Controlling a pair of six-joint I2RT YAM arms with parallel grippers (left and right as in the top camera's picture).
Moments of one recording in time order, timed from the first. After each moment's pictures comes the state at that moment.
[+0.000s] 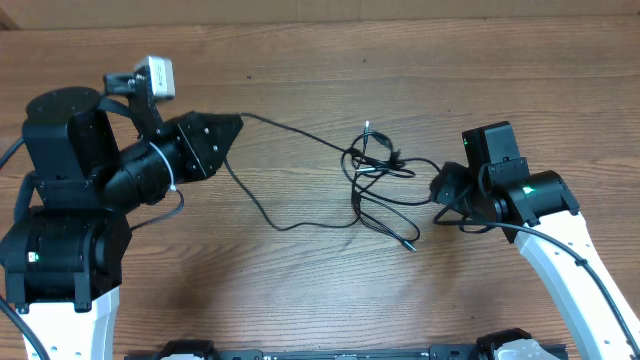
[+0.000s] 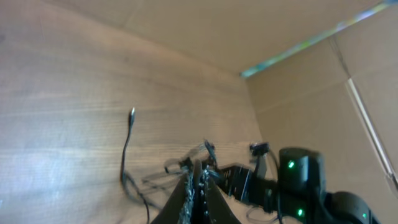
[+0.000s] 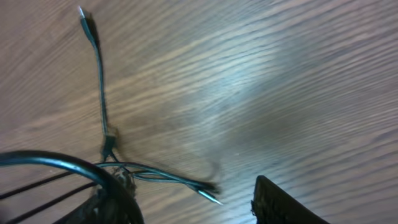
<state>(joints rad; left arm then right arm) -0.01 1.13 1.54 -0.96 0.66 -0.55 0.24 1.27 1.05 -0.95 0.00 0.65</state>
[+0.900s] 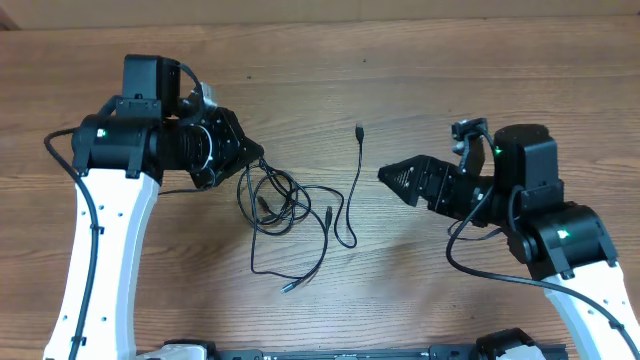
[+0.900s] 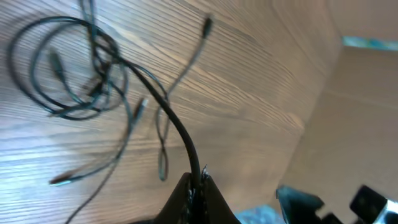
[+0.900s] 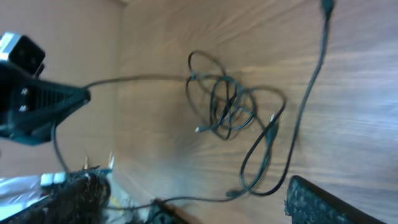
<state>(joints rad) -0.07 1.46 1.55 -1.23 0.57 -0.71 0.26 1.07 1.06 -0.77 -0.62 0.63</state>
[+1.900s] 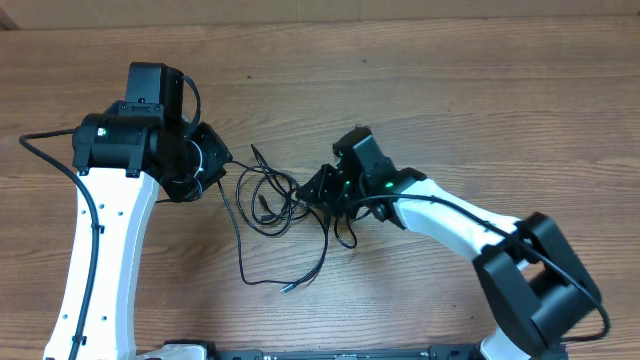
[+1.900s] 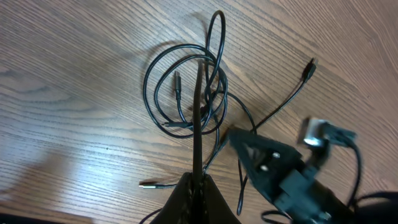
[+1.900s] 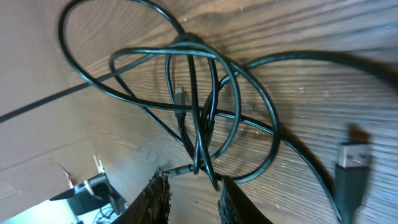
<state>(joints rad) -0.07 1.46 1.55 -1.36 0.20 -0.73 0.63 1.80 1.02 -0.13 -0.51 1.08</state>
